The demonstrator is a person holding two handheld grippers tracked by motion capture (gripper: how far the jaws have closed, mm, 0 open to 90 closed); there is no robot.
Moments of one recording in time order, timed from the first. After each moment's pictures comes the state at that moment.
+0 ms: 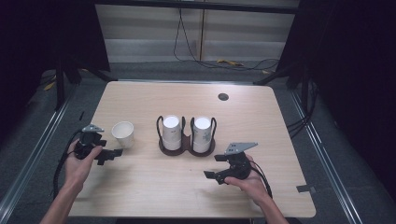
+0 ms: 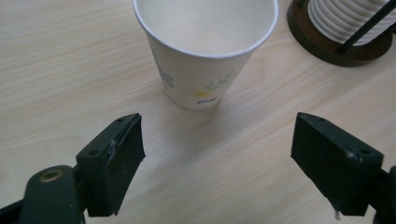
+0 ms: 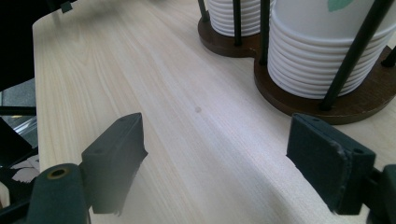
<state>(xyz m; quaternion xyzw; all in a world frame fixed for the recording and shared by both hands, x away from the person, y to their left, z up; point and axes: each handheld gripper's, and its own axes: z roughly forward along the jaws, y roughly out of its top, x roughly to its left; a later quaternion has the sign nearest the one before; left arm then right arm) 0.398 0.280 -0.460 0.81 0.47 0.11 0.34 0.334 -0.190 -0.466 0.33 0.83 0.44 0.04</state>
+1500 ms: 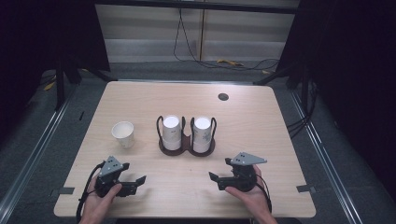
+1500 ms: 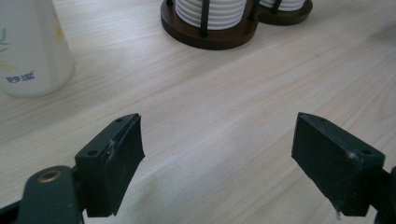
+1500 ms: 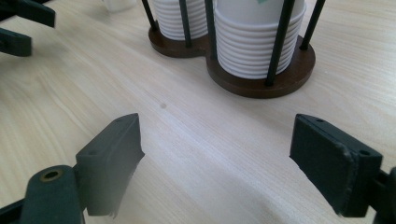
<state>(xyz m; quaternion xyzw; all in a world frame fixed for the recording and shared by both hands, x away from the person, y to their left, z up) 0.305 0.213 -0.494 0.80 0.39 0.13 0.44 0.293 -0.192 -0.469 0.41 0.79 0.43 0.16</state>
